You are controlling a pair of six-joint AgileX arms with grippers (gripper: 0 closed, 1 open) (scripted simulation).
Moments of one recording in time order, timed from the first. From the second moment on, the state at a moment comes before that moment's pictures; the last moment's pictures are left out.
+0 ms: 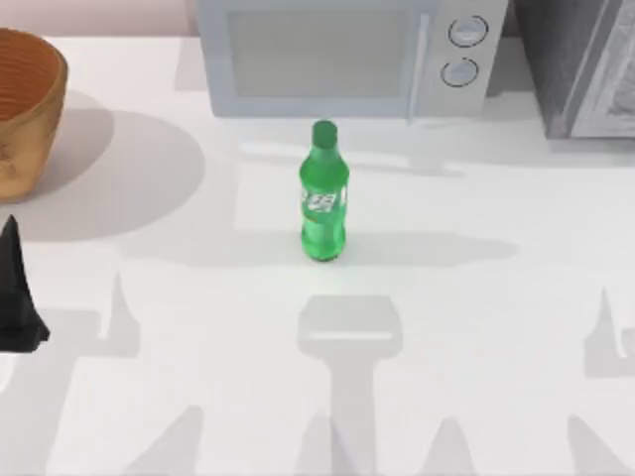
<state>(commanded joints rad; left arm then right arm) -0.05 0.22 0.07 0.20 0.04 0.00 0.00 0.00 0.00 0.00 0.00 0.00</state>
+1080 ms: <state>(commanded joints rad) -0.39 2.02 0.47 1.54 0.34 0.01 0.00 0.00 0.00 0.00 0.00 0.00</state>
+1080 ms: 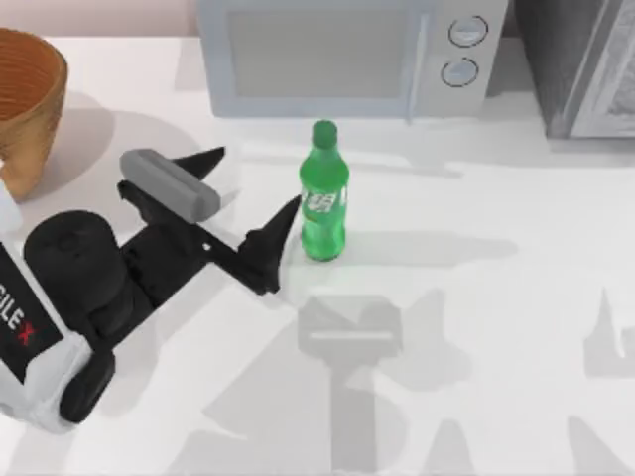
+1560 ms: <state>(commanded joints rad) -0.45 2.28 0.54 1.74 0.39 0.01 0.00 0.00 0.00 0.00 0.00 0.00</state>
